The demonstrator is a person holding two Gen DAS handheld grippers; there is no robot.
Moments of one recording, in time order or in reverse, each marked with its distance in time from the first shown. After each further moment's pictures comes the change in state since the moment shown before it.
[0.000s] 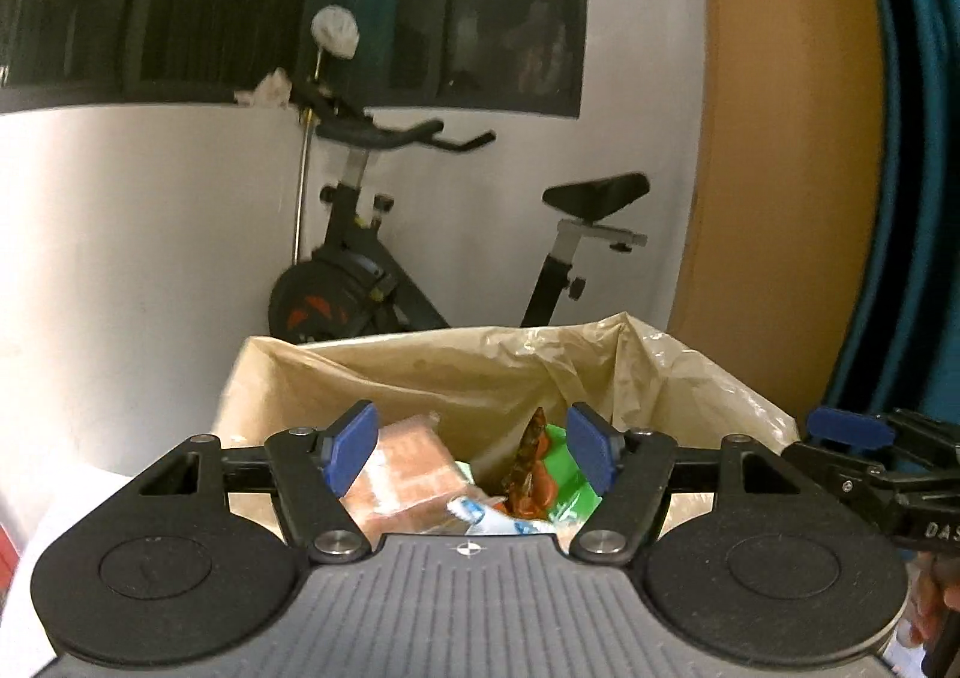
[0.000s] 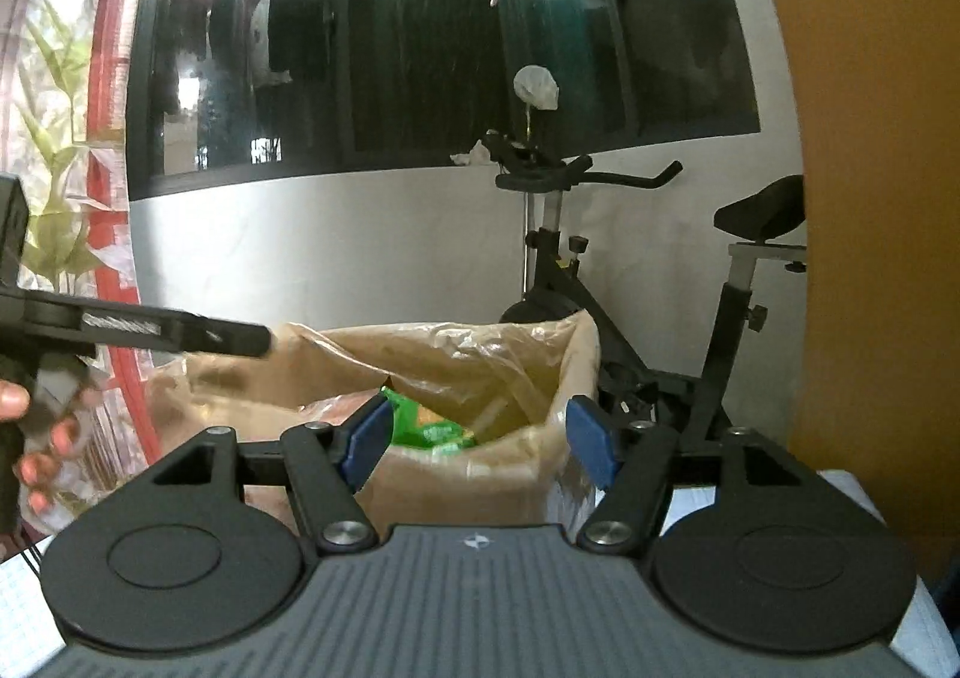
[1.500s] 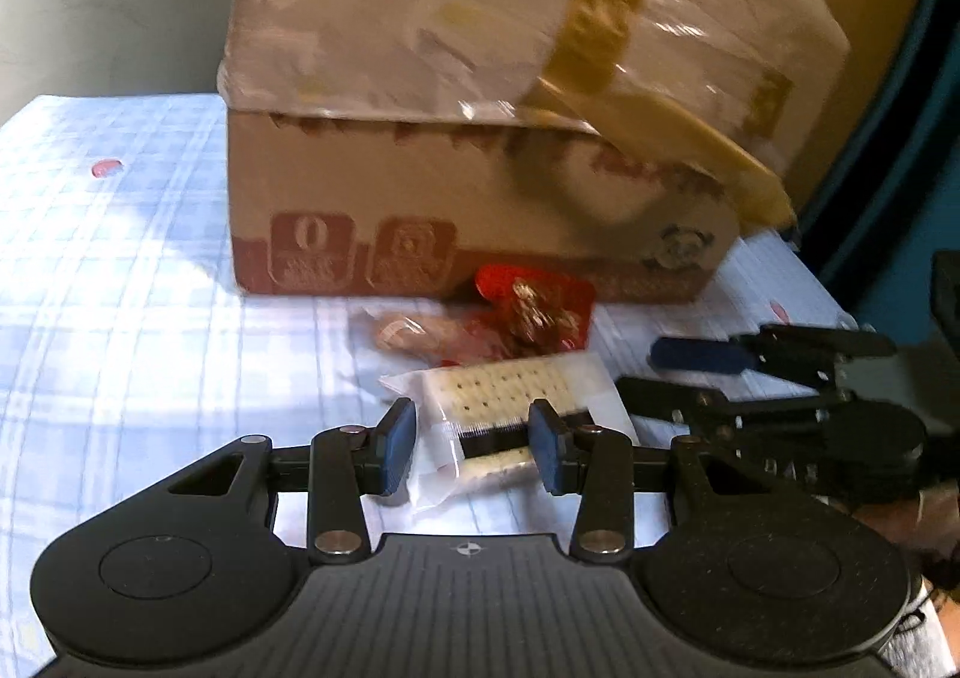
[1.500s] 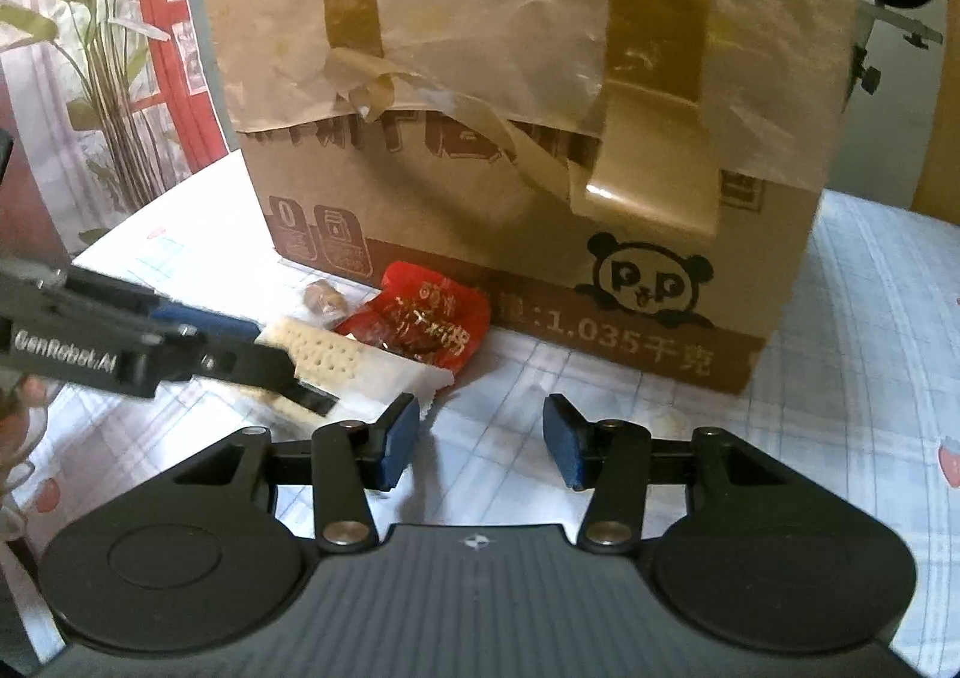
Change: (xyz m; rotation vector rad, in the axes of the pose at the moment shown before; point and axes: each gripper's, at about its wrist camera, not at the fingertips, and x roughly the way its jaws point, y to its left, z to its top) left arm 0.024 0.017 -0.190 -0.192 0.455 -0.124; right arm 0.059 0.049 -0.142 -0.071 0.535 0.124
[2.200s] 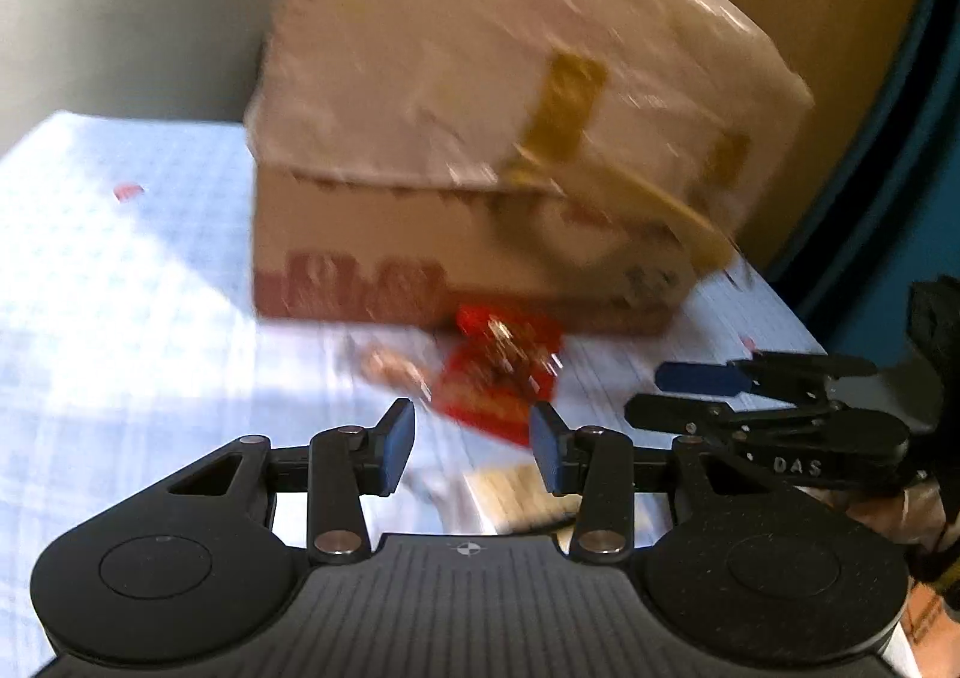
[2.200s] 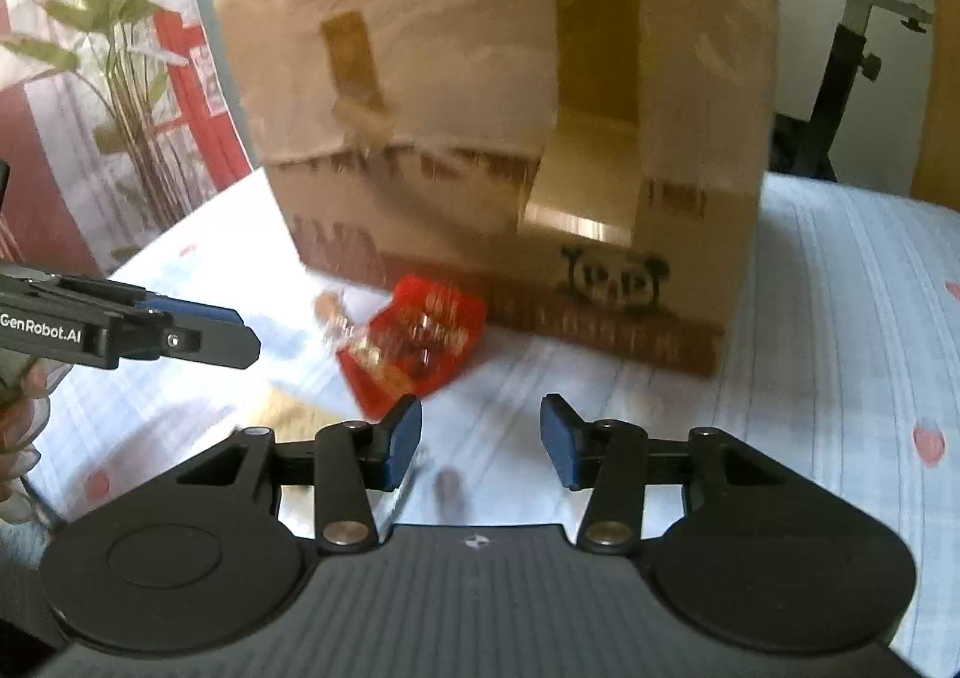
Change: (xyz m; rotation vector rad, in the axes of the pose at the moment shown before) left arm -0.030 -0.005 0.003 -0.038 -0.076 0.014; right arm -0.019 -0.012 0.015 0.012 -0.030 0.058
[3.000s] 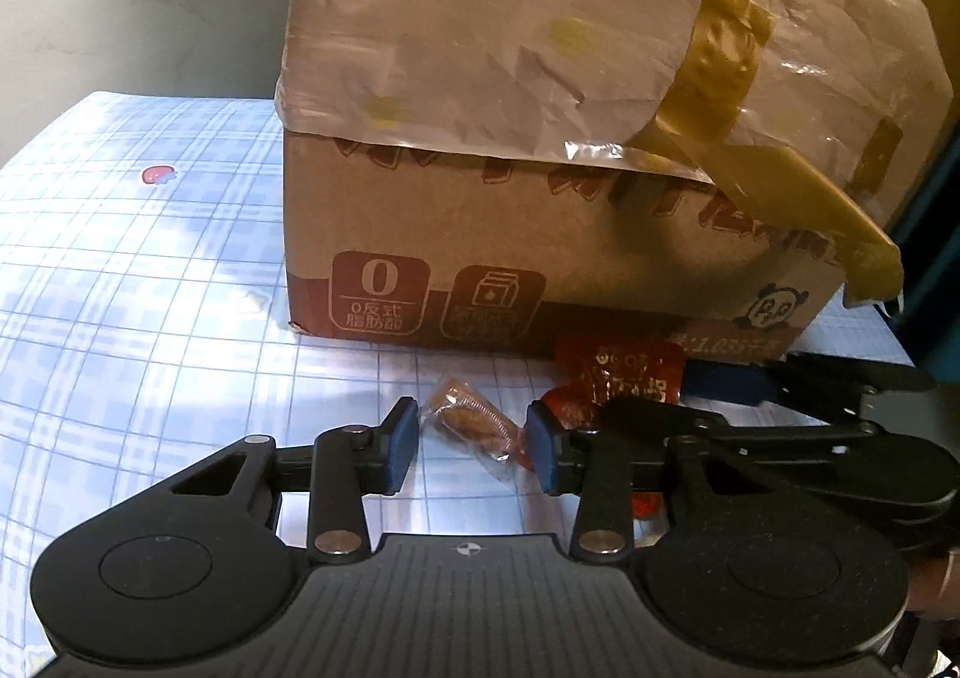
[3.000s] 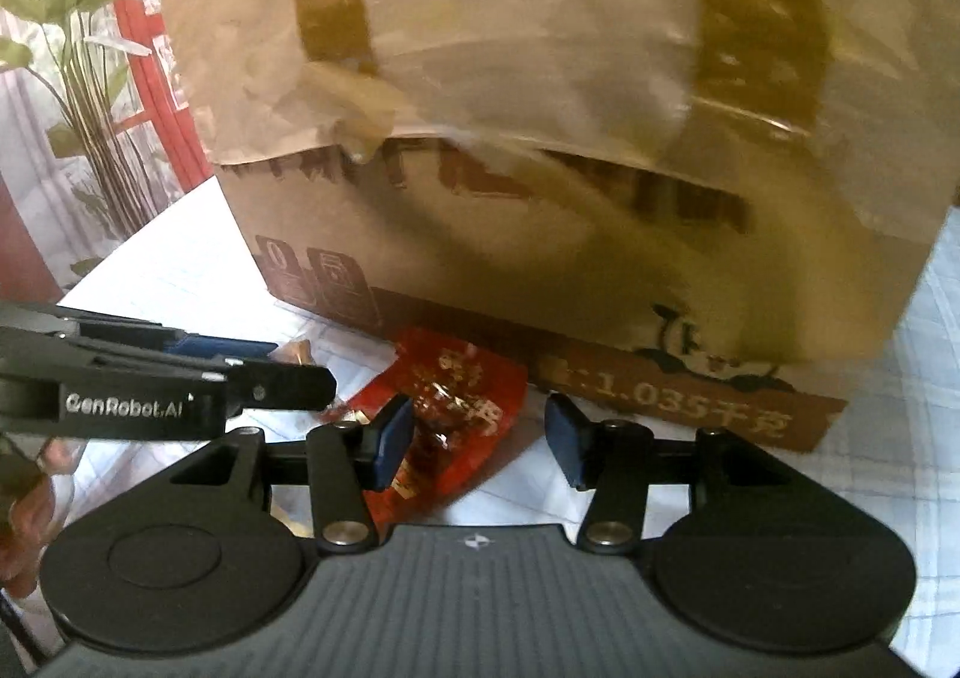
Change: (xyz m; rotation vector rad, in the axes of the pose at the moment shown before) left arm 0.061 0.002 0.008 -0.028 0.042 0.132; right arm 0.067 0.024 0.014 0.012 0.037 -0.058
